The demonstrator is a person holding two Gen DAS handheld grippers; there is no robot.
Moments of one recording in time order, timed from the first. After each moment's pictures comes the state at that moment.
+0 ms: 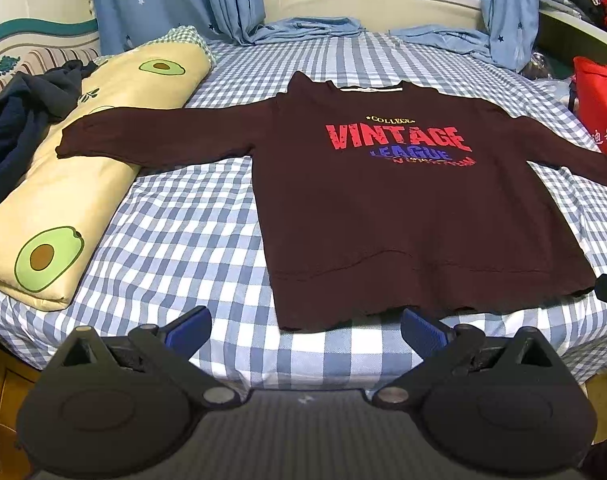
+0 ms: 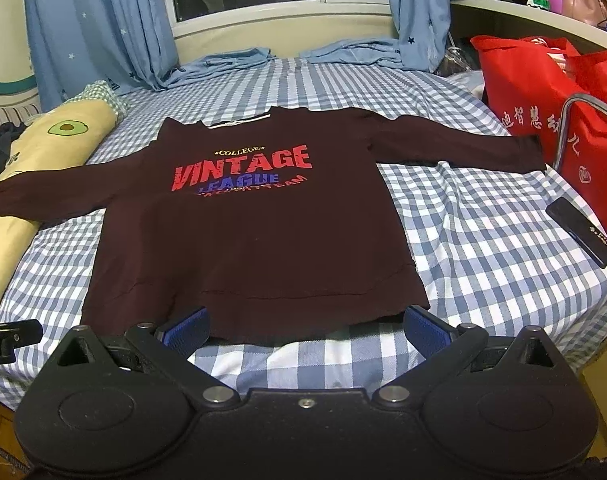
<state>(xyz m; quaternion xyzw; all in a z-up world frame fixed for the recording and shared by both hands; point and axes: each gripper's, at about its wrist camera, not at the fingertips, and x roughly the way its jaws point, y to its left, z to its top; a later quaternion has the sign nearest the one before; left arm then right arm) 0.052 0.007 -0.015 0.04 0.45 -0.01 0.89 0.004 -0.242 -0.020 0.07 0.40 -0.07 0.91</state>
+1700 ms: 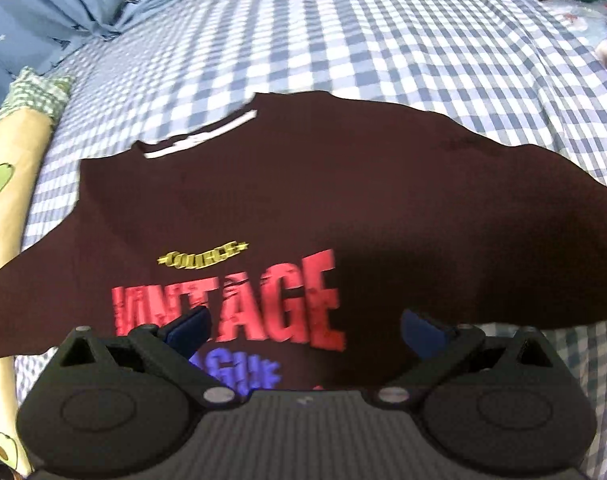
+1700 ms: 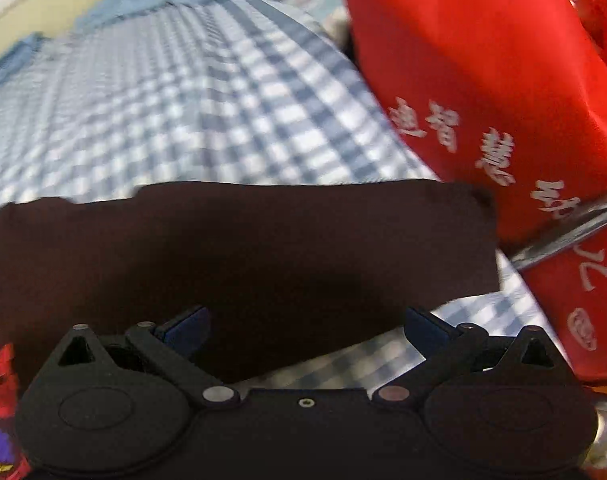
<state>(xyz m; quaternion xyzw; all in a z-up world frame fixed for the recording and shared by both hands) 0.495 -0.343 -0.072 0.13 0.59 -0.01 0.80 0.417 -0.618 -0.093 0.12 0.54 -0.28 0.79</state>
